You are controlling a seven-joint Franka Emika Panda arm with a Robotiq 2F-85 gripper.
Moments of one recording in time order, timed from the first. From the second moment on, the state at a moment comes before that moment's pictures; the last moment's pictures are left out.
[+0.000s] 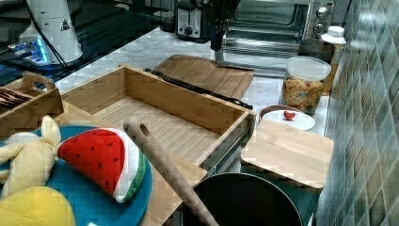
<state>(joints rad) -0.03 0.17 0.03 -2.07 -0.02 0.66 -0.45</state>
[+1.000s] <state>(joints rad) -0.14 0.27 -0.02 -2.12 0.02 0.83 -0.47</state>
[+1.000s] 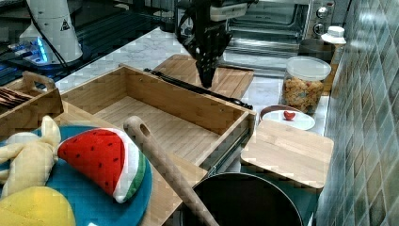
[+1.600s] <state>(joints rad) -0.15 0.27 0.00 -2.13 0.03 0.77 -0.48</state>
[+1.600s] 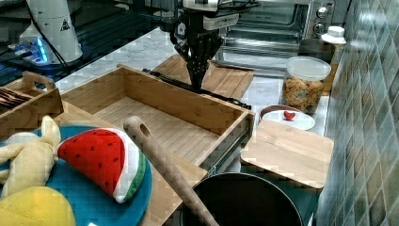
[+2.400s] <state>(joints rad) -0.14 0.26 -0.03 -2.14 -0.08 0.75 -0.64</state>
